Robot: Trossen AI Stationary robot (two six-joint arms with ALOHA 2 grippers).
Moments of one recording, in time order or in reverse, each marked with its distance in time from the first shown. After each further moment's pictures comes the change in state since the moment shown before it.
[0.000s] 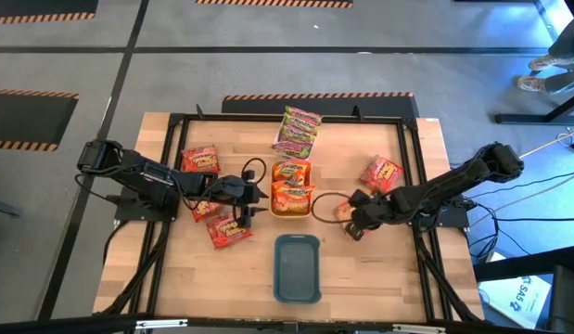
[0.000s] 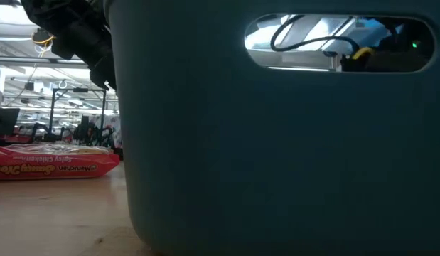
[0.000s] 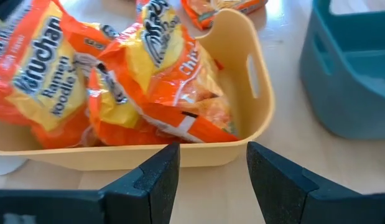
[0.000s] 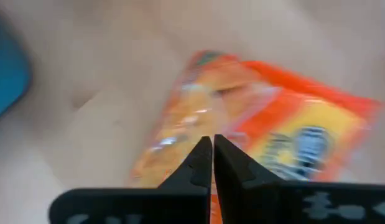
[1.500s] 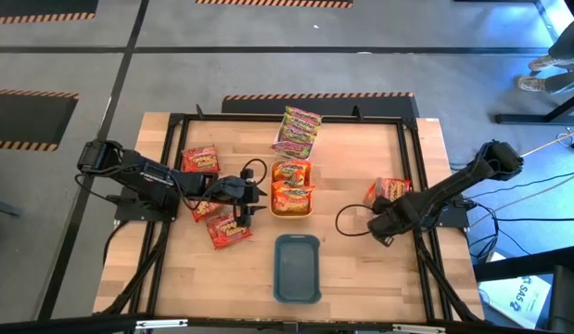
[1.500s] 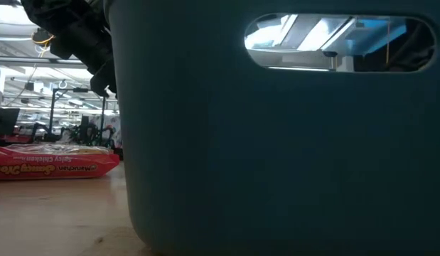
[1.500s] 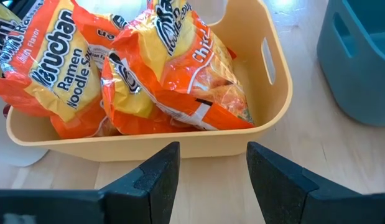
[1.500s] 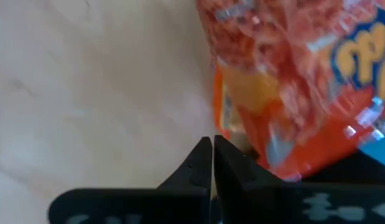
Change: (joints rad) left arm 0.000 0.000 0.000 -0.030 -0.055 0.041; right arm 0.138 -0.015 0.024 -0.548 -0.234 0.173
